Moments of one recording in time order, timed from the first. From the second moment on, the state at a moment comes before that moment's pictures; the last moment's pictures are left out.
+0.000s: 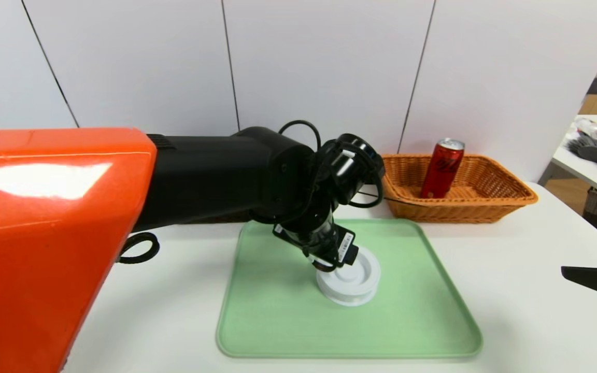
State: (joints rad) left arm -0.87 2.20 -1.97 0.74 0.31 -0.25; right arm 0.04 1.03 -0.89 0.49 0.13 -0.09
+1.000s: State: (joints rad) left arm -0.84 2.23 -1.97 0.77 0.31 -0.33; right arm 0.05 1.03 -0.88 0.49 0.13 -0.09
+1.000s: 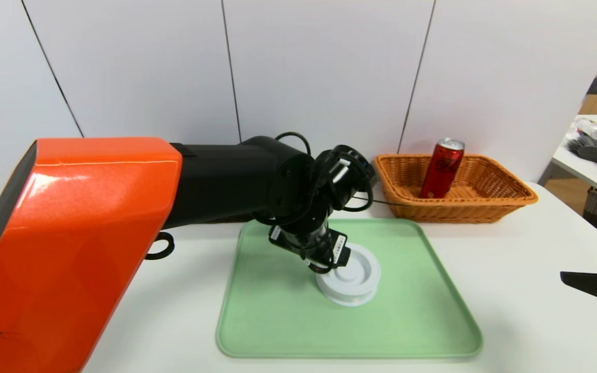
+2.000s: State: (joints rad) left arm -0.83 2.26 -1.97 0.77 0.31 -0.32; right arm 0.05 1.02 -0.87 0.49 0.13 -0.09
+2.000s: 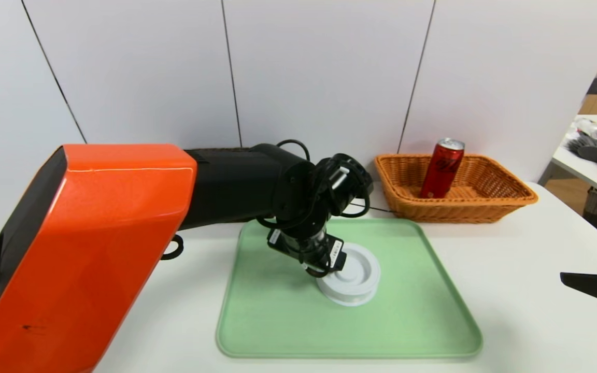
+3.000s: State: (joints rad) left arm -0.83 2.28 -1.96 0.77 0.32 -0.33; right arm 0.05 1.02 -0.88 0.49 0.14 -0.09
